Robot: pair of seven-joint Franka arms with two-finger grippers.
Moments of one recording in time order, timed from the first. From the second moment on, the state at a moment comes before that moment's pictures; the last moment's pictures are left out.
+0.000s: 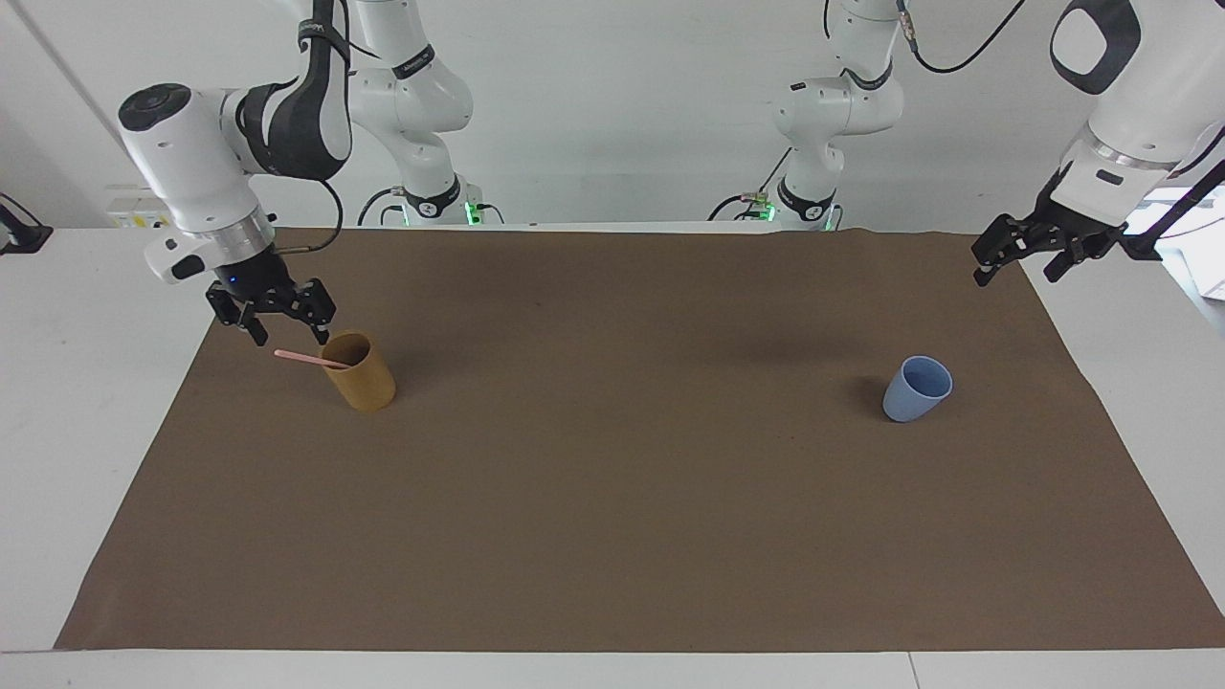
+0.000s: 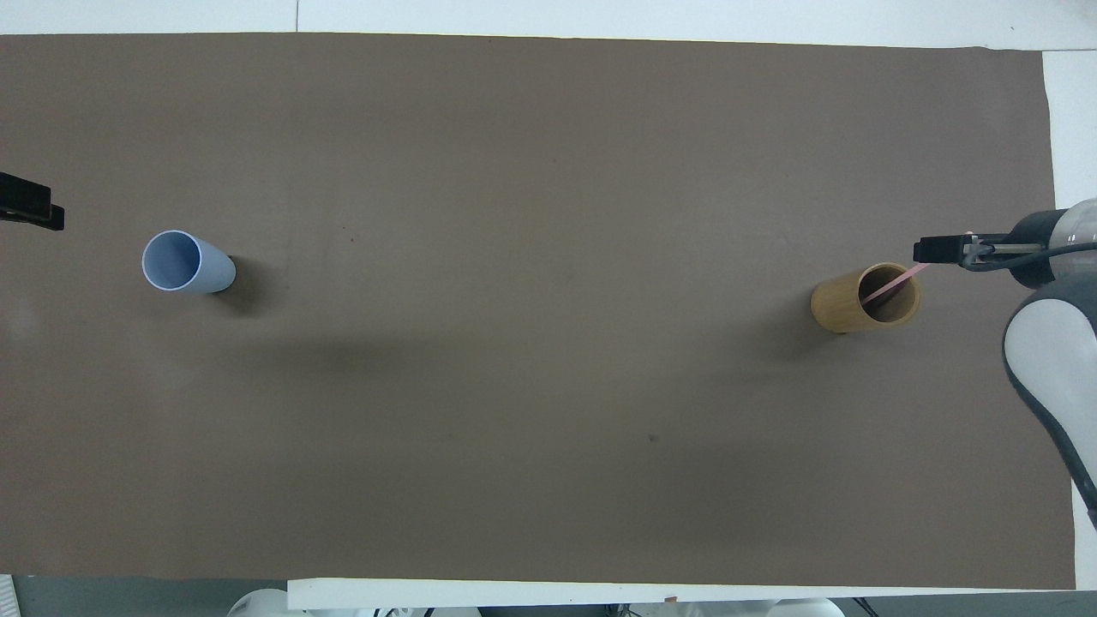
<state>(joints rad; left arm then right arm) -0.01 -0.03 -0.02 -1.71 0.02 1.71 0.03 -0.12 -0.11 -0.03 -2.14 0.10 2.21 -0.15</state>
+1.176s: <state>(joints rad) 0.01 0.06 -0.03 -2.14 0.02 2.25 -0.15 -0.14 -0.08 -0.04 -2.16 0.10 2.20 -0.21</state>
